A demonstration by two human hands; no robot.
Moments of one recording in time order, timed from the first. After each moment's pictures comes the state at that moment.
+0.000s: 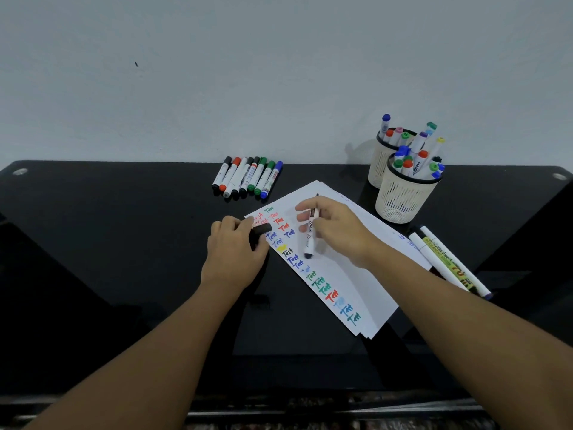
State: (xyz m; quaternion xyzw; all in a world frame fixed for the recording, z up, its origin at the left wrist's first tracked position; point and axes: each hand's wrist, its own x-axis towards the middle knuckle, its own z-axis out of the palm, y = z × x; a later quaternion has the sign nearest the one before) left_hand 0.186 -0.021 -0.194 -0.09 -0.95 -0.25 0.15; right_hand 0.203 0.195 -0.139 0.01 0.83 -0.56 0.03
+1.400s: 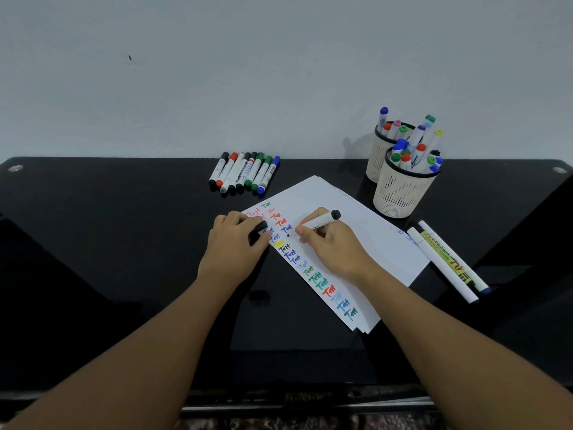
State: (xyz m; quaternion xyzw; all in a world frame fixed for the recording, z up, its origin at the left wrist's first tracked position) left_hand 0.178 -0.022 -0.199 -0.14 -0.93 -0.29 0.16; right_hand 0.229 0.188 -0.162 0.00 0.86 -0.51 -0.02
